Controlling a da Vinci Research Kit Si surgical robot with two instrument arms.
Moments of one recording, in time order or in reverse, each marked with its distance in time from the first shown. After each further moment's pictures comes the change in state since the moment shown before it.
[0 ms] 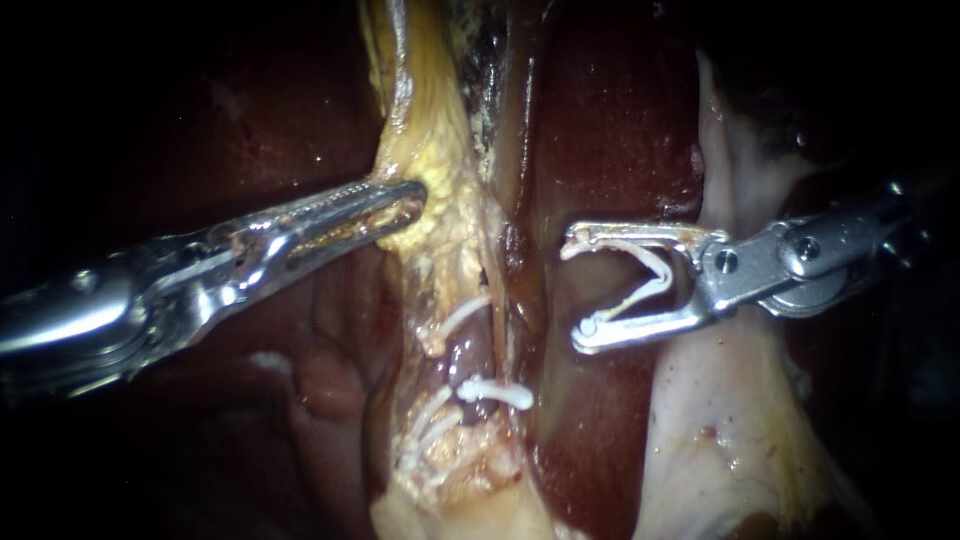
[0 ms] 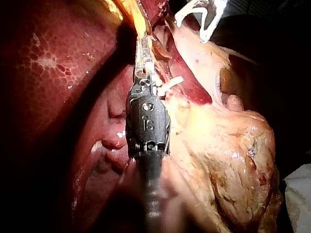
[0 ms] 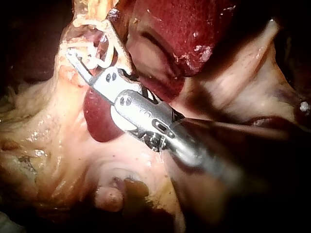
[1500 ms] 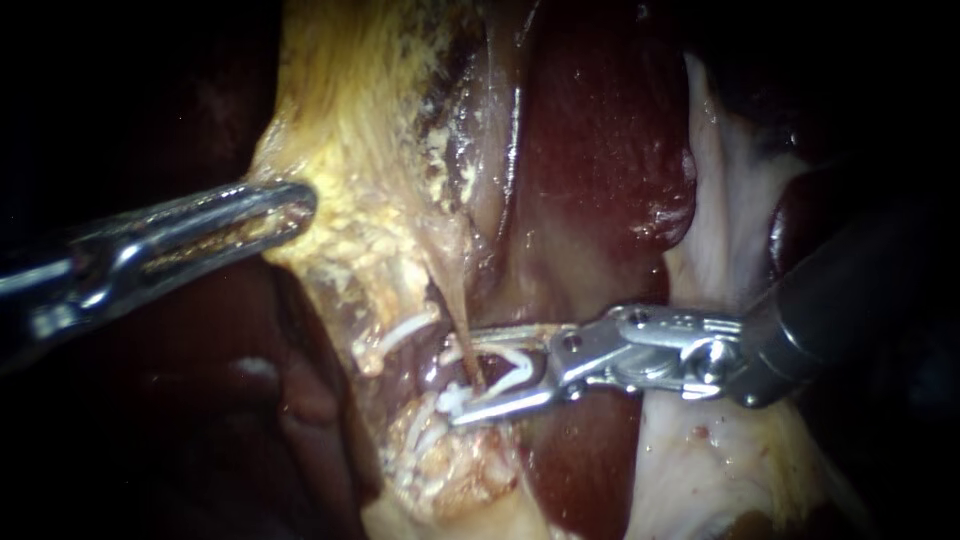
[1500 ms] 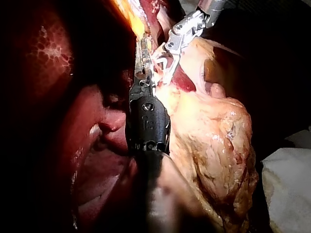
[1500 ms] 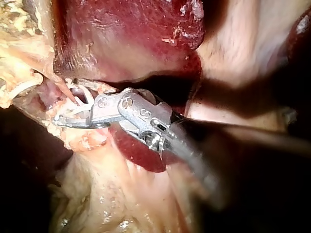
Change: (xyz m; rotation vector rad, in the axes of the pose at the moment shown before) right arm -0.012 -0.001 0.014 0.066 -0.114 0.458; left arm -0.007 -0.003 -0.012 0.007 -0.079 -0.022
